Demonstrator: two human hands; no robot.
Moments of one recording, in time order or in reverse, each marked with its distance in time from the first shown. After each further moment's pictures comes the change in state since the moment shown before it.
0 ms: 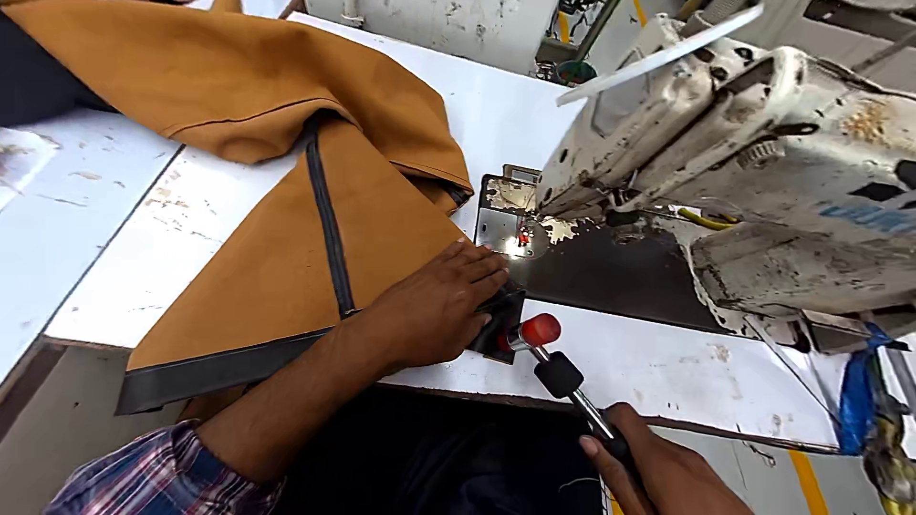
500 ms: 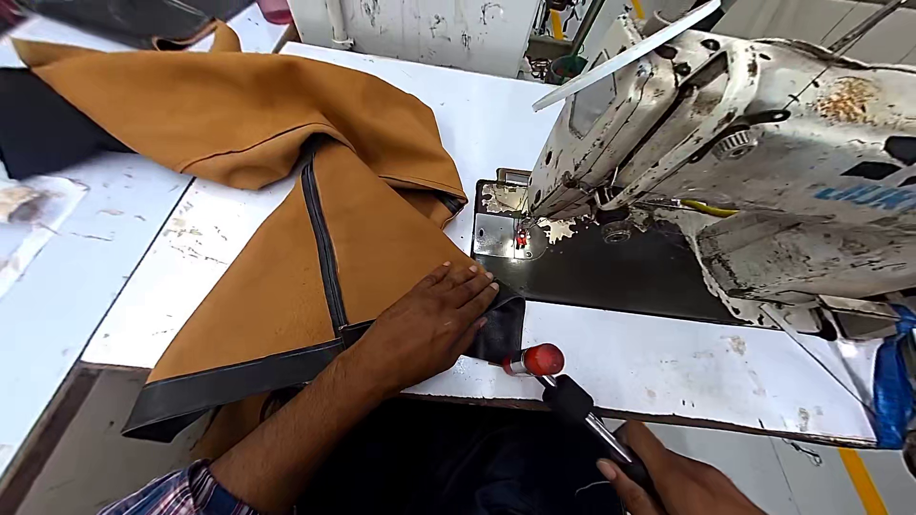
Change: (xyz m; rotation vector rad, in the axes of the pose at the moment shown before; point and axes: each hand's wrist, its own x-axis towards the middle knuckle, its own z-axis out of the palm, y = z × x) left_hand -0.020 -0.003 0.022 0.134 0.152 0.026; right_hand -0.008 0.013 0.001 0.001 -0.116 -0.014
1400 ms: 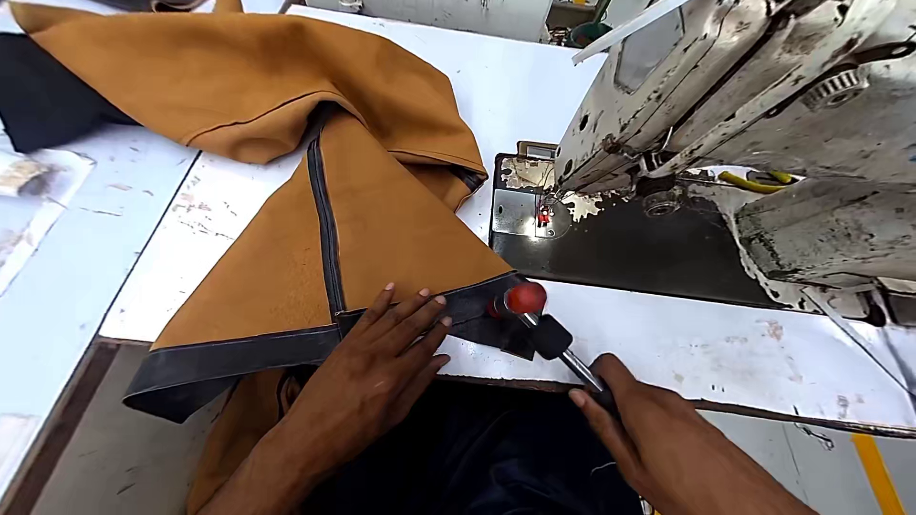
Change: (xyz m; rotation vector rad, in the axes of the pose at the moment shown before) left_hand -0.094 0.024 -0.018 -0.021 0.105 -0.154; right_hand 0.045 -0.017 0.012 -0.142 0.236 -0.123
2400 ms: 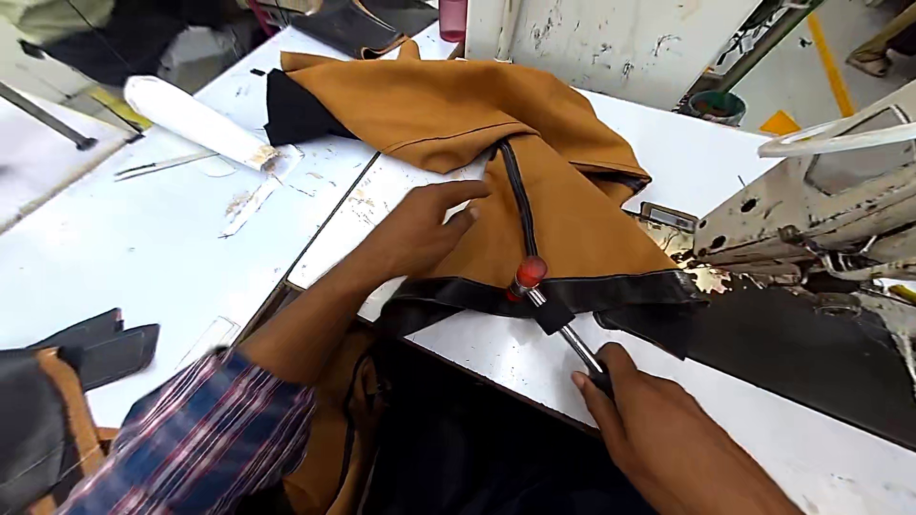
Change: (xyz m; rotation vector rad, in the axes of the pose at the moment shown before) left_hand 0.060 -0.115 -0.101 -0.294 0.010 -0.443; right_hand 0.084 -0.079 0.003 -0.056 -0.030 -0.088
